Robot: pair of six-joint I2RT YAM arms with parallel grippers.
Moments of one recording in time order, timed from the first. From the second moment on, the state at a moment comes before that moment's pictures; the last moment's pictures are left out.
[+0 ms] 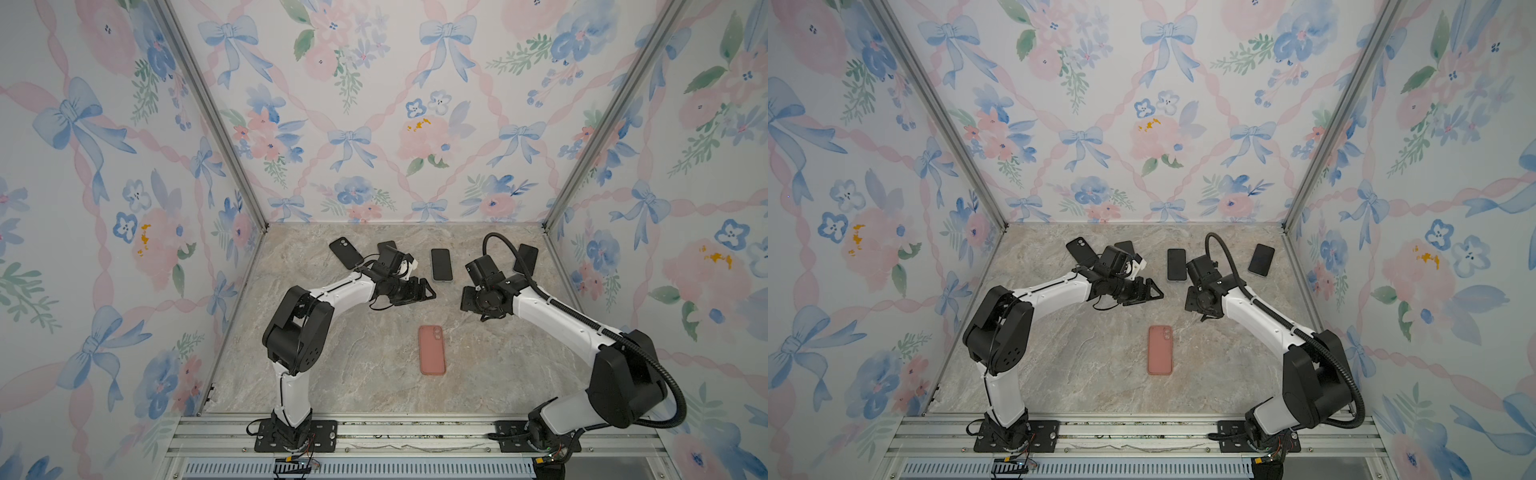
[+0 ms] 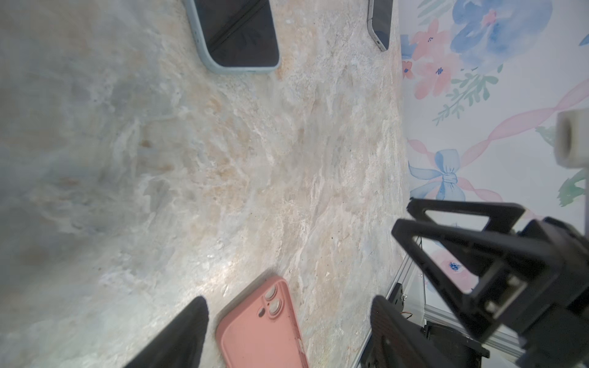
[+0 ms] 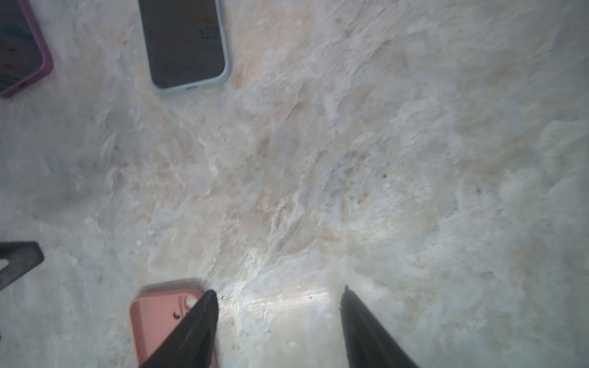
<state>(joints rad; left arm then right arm) -0.58 1.95 1.37 -0.29 0.58 -0.59 0.39 1.54 1.15 -0.75 0.21 0.56</state>
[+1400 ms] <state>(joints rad) -0.55 2.51 2.19 -0.43 0.65 -0.62 -0.19 2.47 2.18 -0.94 0.07 0.26</state>
